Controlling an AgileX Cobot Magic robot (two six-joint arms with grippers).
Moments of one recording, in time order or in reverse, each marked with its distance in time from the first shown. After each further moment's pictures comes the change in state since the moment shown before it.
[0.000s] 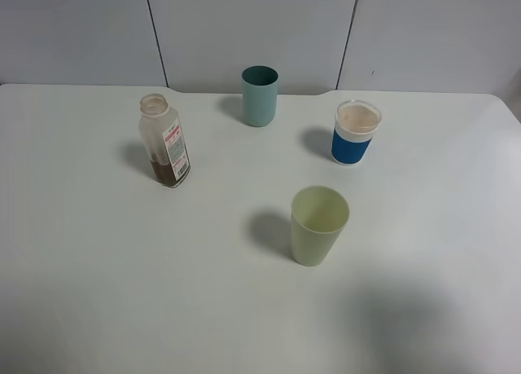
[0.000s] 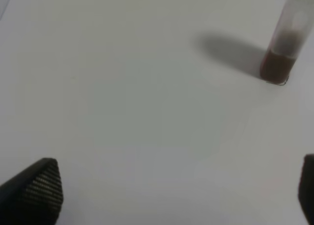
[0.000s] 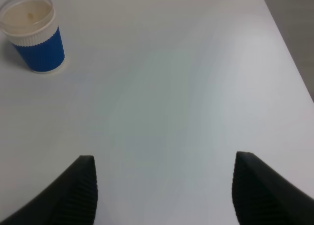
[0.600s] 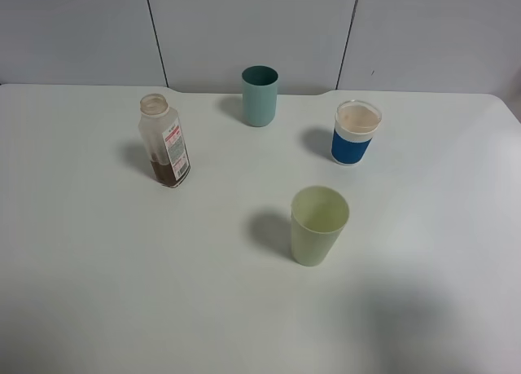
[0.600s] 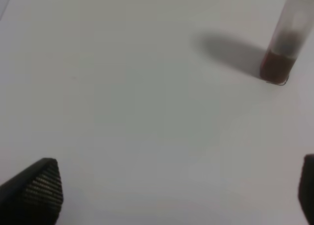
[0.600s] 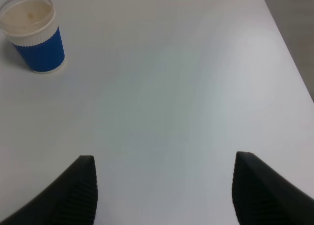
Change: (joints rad) left arm 0.000 0.000 0.000 0.000 0.000 0.000; right arm 0.000 0.000 0.000 0.000 0.000 0.000
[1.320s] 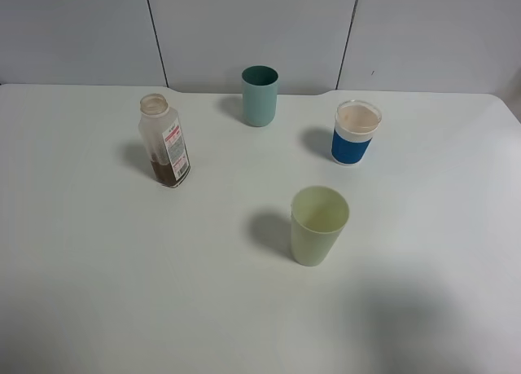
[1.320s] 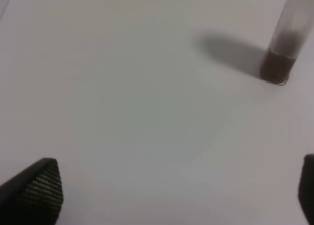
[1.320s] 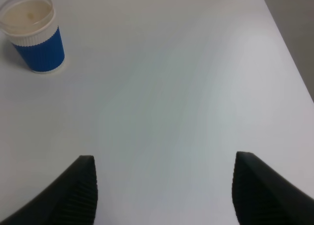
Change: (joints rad) left arm 0.000 0.000 0.000 0.000 0.000 0.000; right arm 0.000 0.000 0.000 0.000 0.000 0.000
